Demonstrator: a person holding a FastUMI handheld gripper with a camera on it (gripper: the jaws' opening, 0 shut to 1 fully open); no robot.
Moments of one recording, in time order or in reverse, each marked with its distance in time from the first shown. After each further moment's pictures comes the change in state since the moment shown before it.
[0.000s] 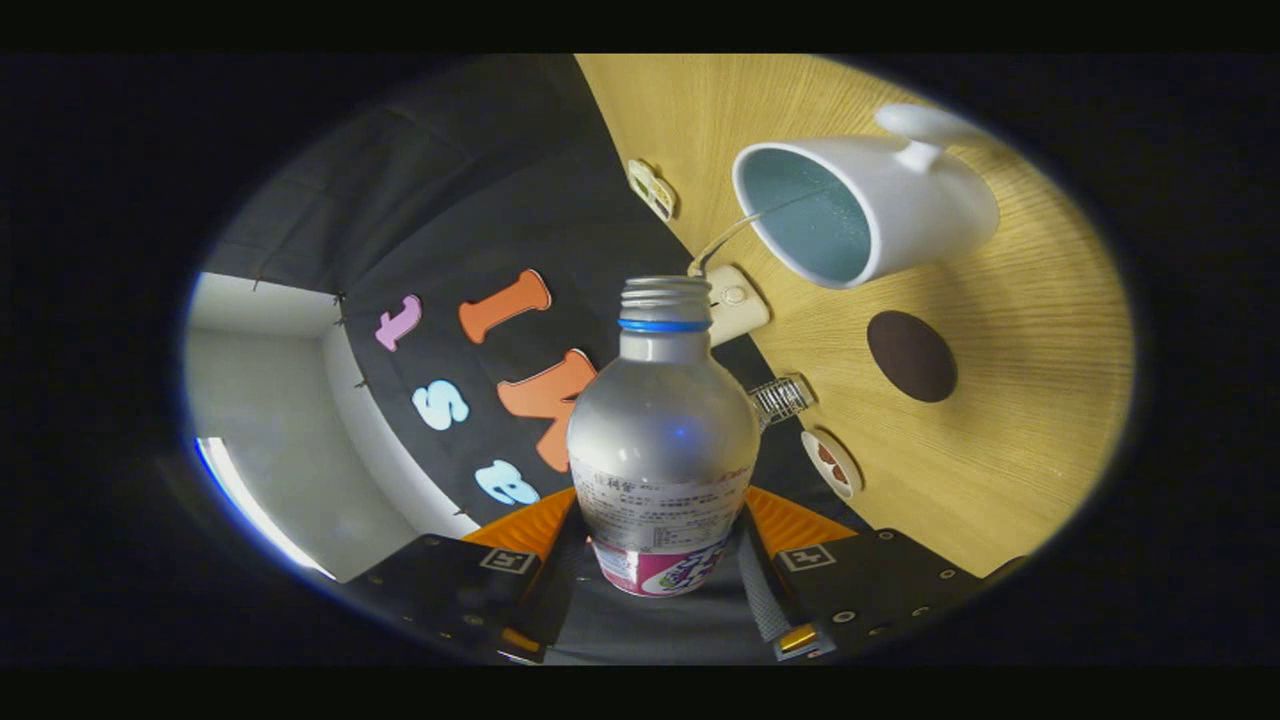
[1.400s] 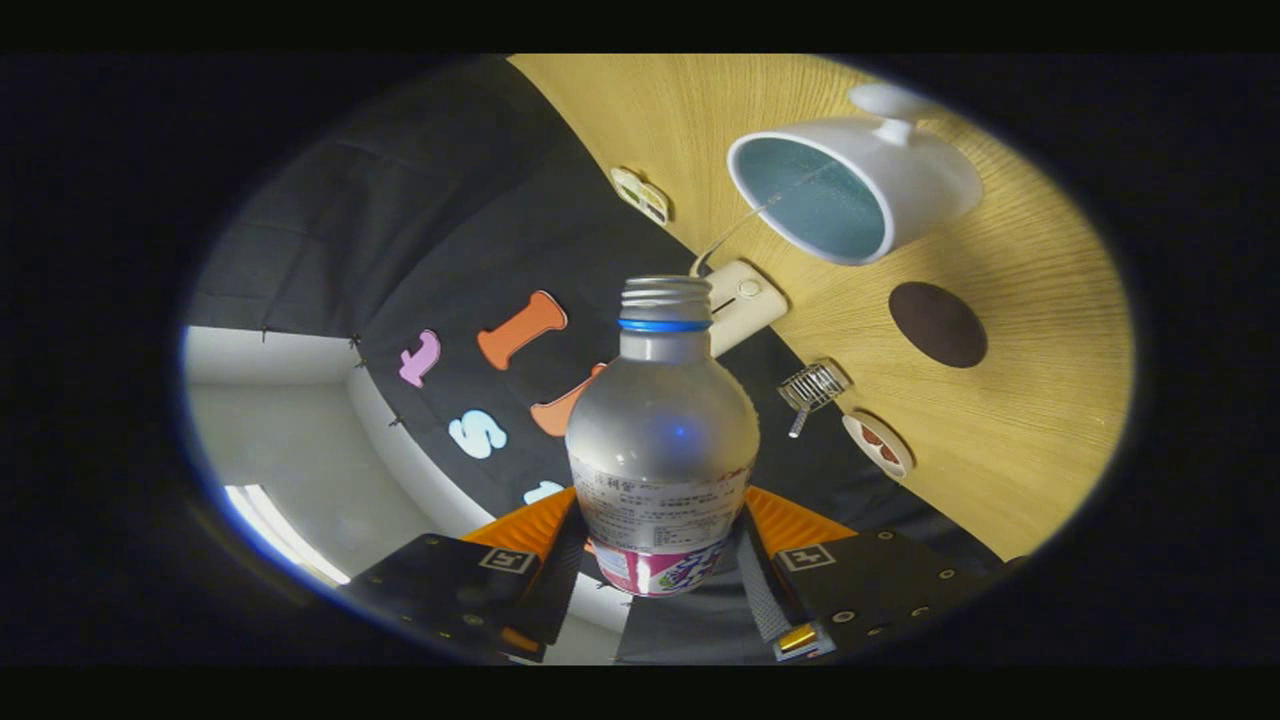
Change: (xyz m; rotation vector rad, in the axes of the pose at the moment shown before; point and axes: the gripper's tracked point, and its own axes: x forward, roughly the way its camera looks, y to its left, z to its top) arm 0.001 0.030 0.004 0.154 -0.028 0.087
